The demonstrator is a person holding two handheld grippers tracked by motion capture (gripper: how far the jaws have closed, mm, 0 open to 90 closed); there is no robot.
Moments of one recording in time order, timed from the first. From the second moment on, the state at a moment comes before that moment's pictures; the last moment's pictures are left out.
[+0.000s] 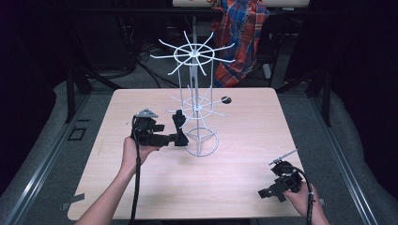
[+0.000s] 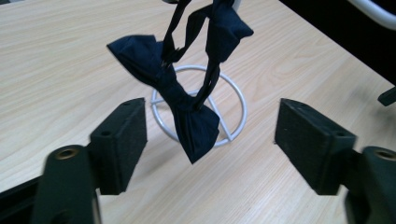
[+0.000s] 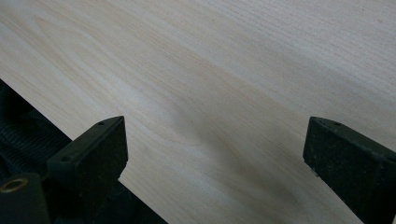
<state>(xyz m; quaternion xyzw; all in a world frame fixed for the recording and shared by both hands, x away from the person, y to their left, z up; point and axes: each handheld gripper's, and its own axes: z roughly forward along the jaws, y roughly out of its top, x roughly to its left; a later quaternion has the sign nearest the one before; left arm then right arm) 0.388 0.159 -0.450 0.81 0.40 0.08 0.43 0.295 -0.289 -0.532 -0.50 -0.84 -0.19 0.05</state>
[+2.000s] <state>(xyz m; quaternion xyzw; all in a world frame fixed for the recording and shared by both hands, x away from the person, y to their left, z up) 0.312 0.219 -0.514 0.89 0.41 0.07 0.18 0.294 -0.286 -0.529 -0.49 -0.85 -0.19 0.04</state>
